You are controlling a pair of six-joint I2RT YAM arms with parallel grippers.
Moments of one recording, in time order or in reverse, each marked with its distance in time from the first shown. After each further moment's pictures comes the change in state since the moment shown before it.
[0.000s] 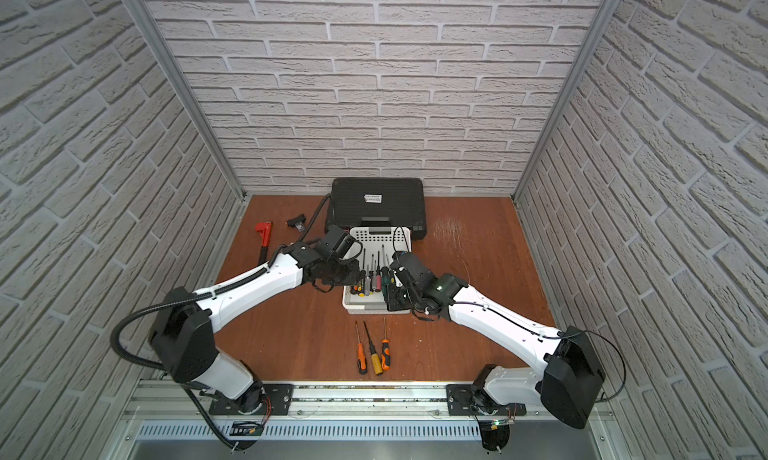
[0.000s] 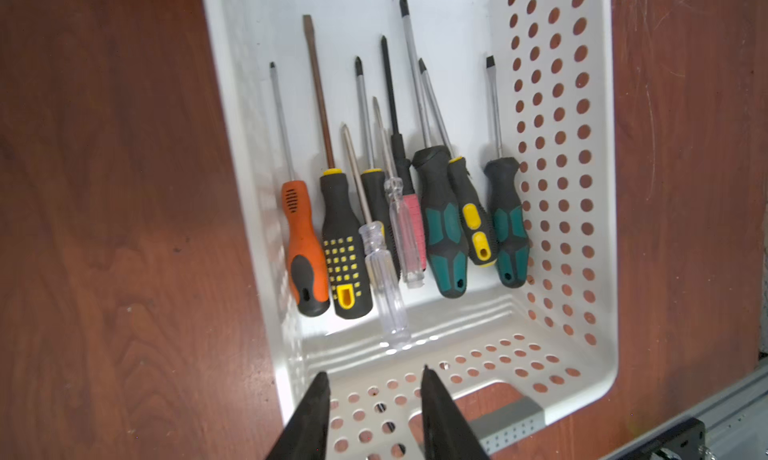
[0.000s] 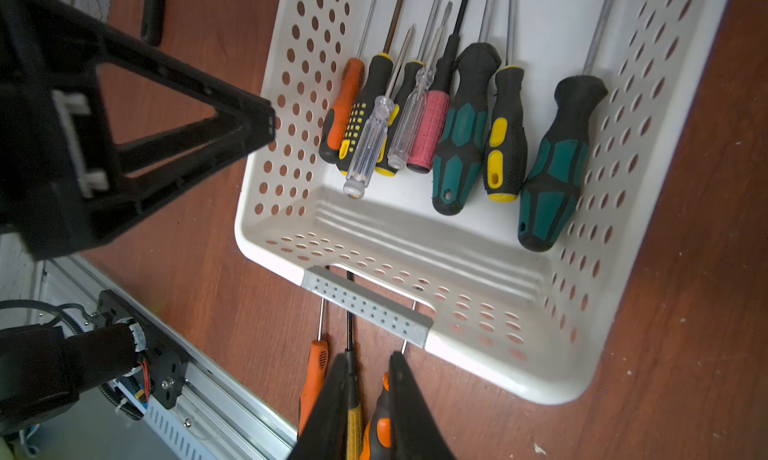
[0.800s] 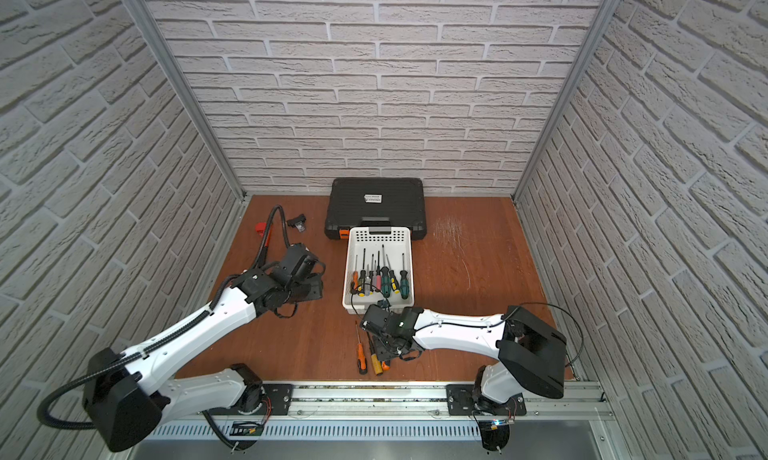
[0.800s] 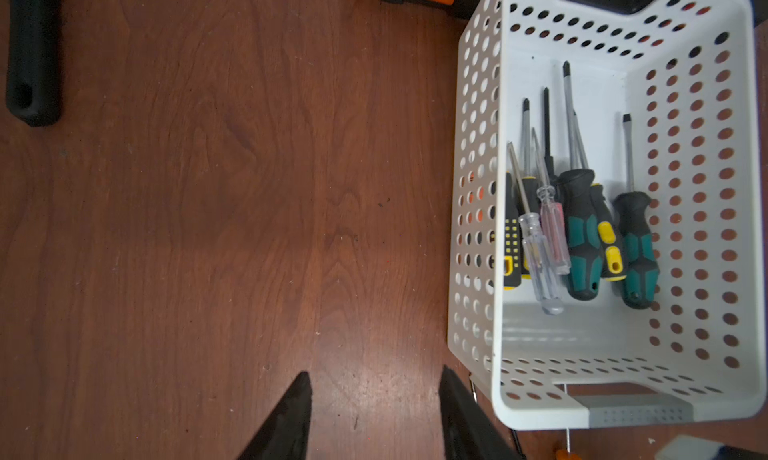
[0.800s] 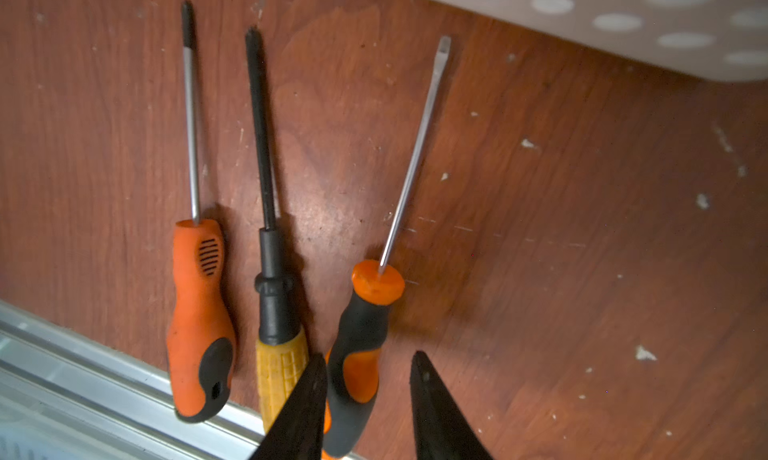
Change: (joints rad) left arm 0.071 -0.366 -0.270 -0.080 -0.231 -0.071; right arm 0.316 0.214 -0.124 -0.029 0.109 0.238
